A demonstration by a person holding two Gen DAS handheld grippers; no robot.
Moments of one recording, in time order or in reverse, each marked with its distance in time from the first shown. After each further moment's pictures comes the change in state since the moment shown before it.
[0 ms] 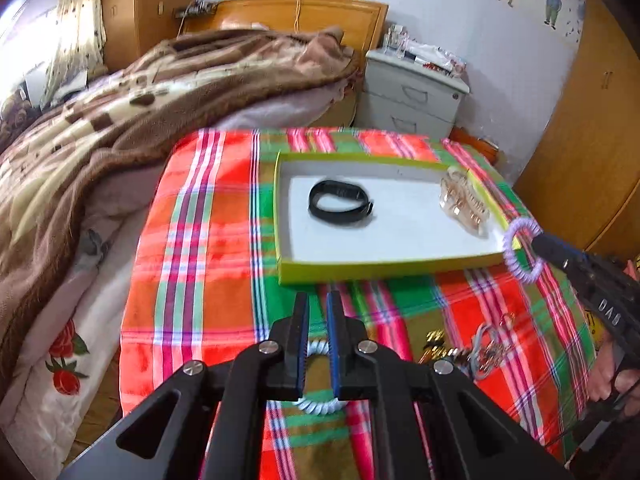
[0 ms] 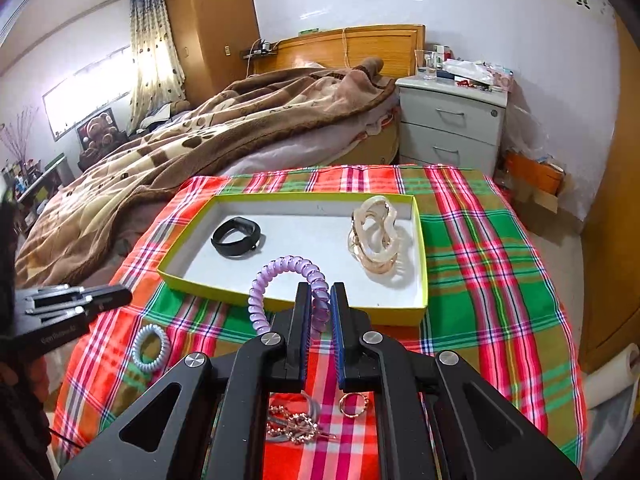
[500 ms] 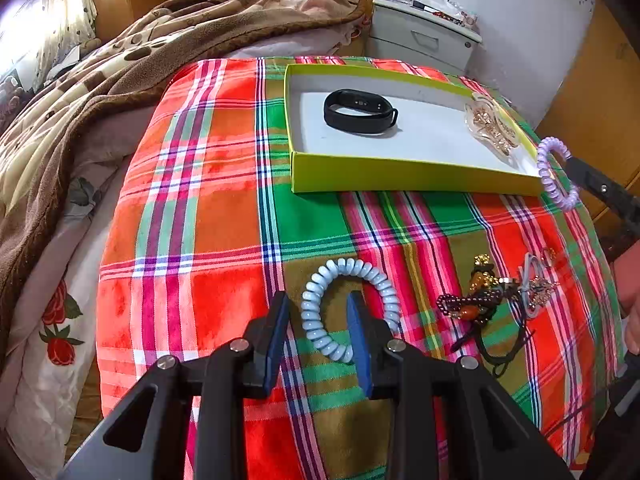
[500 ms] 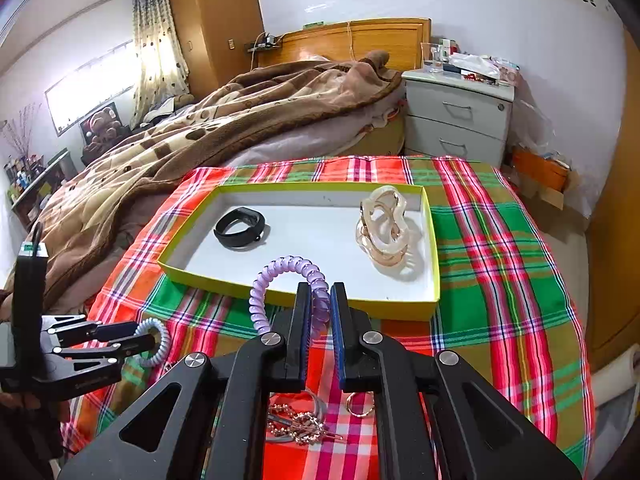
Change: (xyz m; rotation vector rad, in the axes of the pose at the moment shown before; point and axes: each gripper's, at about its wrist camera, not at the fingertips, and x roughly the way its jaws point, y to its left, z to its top) left arm 0.035 0.003 -0.038 0.030 0.151 0.041; right arm 0.004 0.002 -0.002 -0.003 0.013 0.015
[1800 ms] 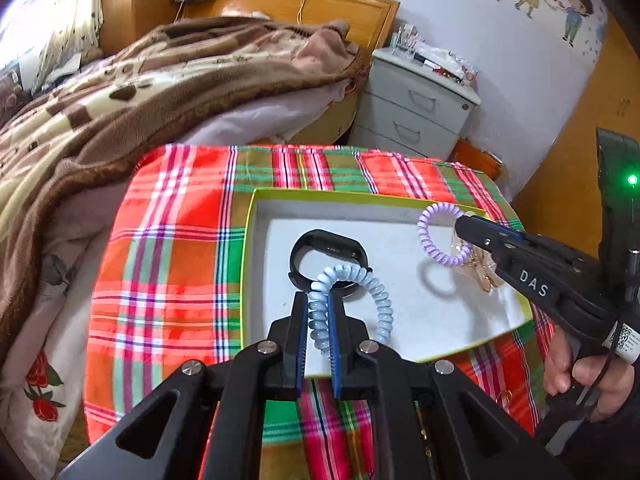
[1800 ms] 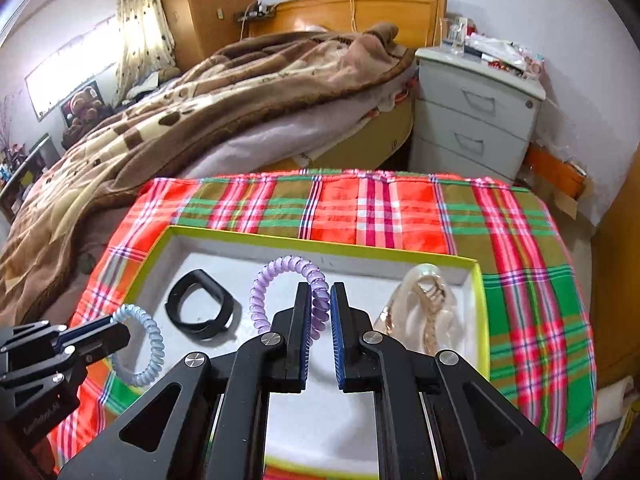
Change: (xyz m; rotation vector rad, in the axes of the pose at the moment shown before) left arm 0.010 -0.009 0.108 -0.086 -0.125 -0.089; right arm 0.118 0.004 0.083 -0.022 0.141 -0.045
